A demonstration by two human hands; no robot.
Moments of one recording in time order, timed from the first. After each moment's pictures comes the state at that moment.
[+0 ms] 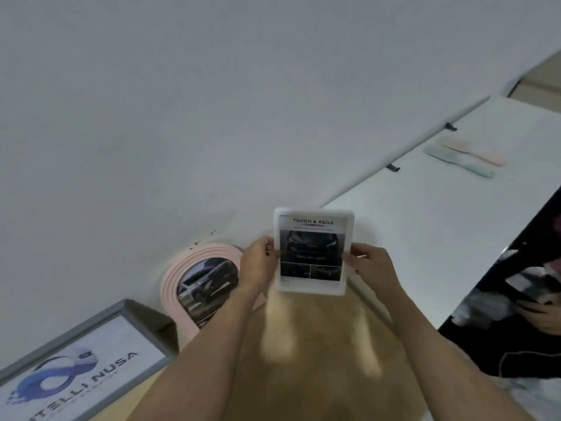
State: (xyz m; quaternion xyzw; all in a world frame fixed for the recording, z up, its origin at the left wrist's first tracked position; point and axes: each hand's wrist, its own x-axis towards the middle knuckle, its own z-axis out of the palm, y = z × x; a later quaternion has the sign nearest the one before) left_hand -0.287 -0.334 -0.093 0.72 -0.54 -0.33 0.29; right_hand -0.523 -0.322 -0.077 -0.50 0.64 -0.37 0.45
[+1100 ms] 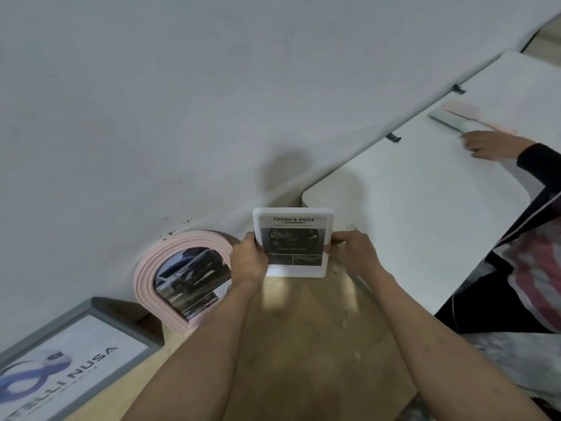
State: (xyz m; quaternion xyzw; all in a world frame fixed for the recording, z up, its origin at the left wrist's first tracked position) left_hand -0.301 -0.354 -0.150 0.79 -0.51 -0.26 0.21; right_hand -0.524 -0.373 -0.136 -0.61 0.68 -0.15 0.38
